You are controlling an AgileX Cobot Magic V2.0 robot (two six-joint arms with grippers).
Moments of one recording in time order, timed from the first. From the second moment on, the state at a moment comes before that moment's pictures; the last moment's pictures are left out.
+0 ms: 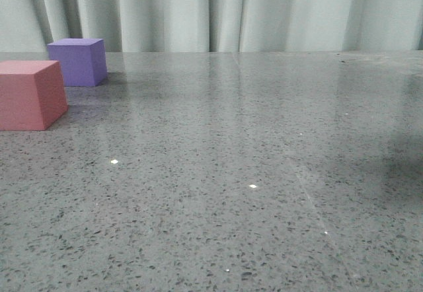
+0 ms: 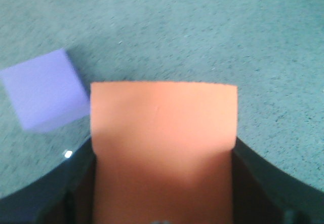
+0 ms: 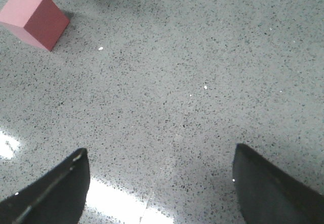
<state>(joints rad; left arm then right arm) -0.26 1.71 -1.88 -0.25 1.25 0.13 0.58 0.97 -0.99 0.10 0.79 0.25</state>
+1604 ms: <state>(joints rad) -0.20 1.76 -1.53 -0.06 0.94 -0.22 0.58 0.97 -0.99 0.11 0.79 0.25</state>
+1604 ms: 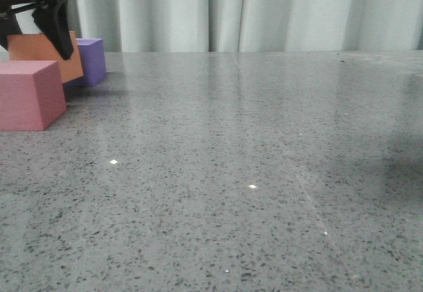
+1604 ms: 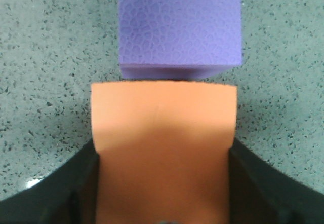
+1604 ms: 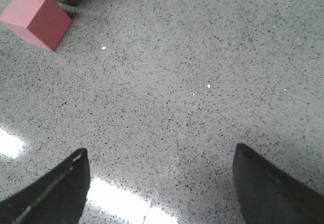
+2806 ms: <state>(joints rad) -0.20 1.60 -1.53 -0.08 0.94 -0.22 0.58 0.96 -0.98 0.11 0.78 0.25</state>
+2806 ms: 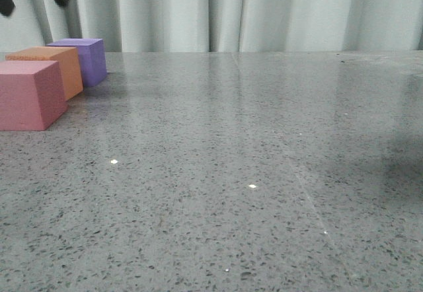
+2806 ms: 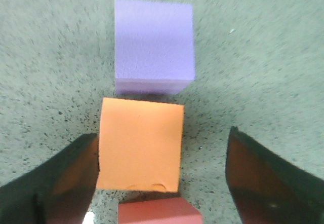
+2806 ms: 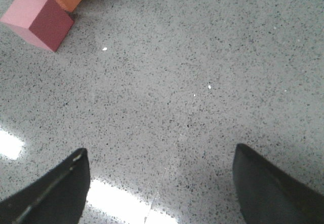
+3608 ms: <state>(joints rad) -0.20 0.92 -1.15 -0.06 0.84 -0.16 0.58 0.56 -0.66 0.01 0.54 0.25</state>
